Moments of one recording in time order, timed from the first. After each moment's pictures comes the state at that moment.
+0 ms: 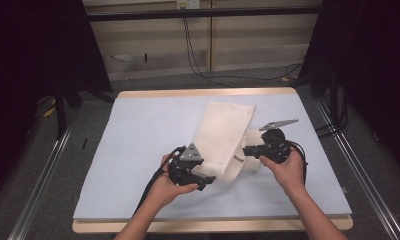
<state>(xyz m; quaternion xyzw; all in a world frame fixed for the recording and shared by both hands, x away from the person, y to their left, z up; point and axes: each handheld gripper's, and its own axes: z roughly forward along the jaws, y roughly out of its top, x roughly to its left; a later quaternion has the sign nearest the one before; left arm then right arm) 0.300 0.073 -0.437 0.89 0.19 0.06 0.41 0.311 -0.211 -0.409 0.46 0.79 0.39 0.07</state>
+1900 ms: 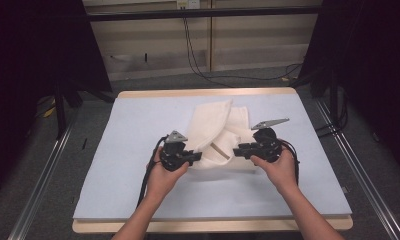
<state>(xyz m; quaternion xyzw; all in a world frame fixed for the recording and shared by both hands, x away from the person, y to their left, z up) 0.331 0.105 -0.428 0.82 0.36 0.06 0.44 0.320 -0.194 -0.413 0.45 0.79 0.40 0.07</state>
